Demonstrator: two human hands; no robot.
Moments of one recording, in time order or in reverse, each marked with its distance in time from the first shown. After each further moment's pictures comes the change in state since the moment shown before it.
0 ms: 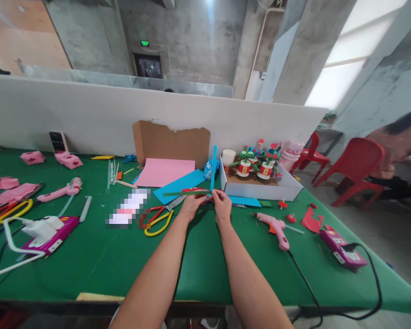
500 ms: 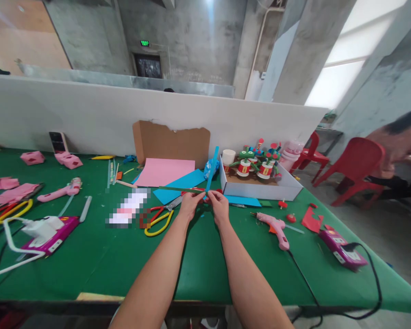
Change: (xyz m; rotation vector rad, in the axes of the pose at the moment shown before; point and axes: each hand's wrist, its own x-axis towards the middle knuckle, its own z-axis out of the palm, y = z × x) left_hand 0.006 -0.005 -0.003 -0.041 0.099 0.020; right_hand -0.004 0.000 0.003 0.029 -0.128 0.085
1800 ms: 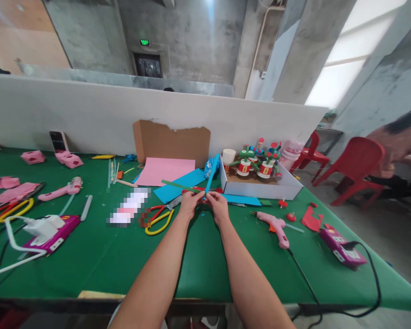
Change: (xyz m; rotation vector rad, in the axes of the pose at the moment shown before) left_hand 0.002 -0.001 -0.003 -0.056 0.039 -0.098; right_hand 0.002 0.008 -0.003 0.035 -0.058 0.089
